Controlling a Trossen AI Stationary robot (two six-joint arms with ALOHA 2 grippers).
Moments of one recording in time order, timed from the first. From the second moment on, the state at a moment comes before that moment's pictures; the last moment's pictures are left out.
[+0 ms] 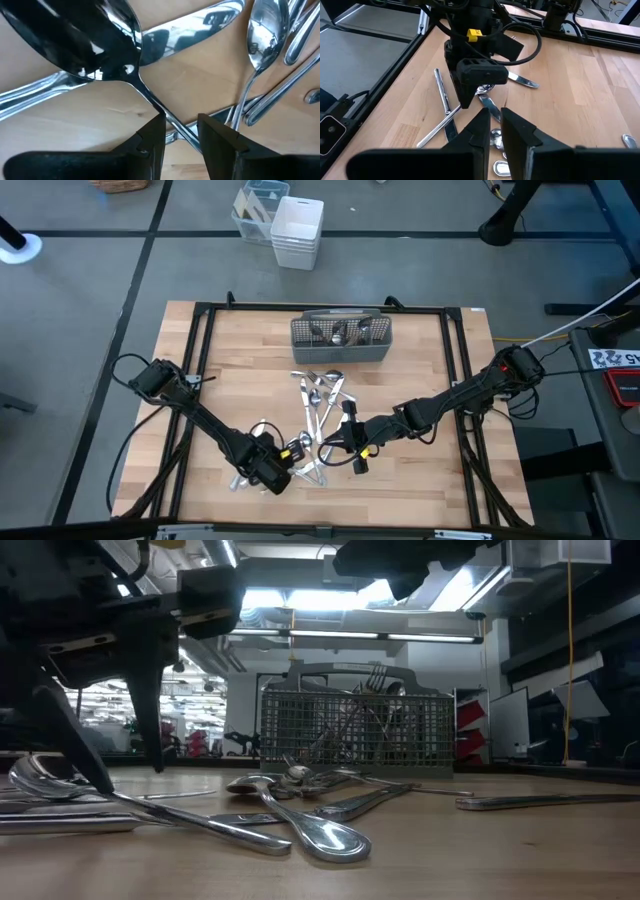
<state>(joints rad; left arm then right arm) -0.61 1.86 1.11 -0.43 -0.32 -2.56 0.41 1.62 1.00 0.15 0.22 0.03</state>
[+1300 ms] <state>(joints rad) -0.62 1.85 1.11 -0.48 -0.31 -2.57 0.41 1.62 1.00 0.15 0.22 0.03</state>
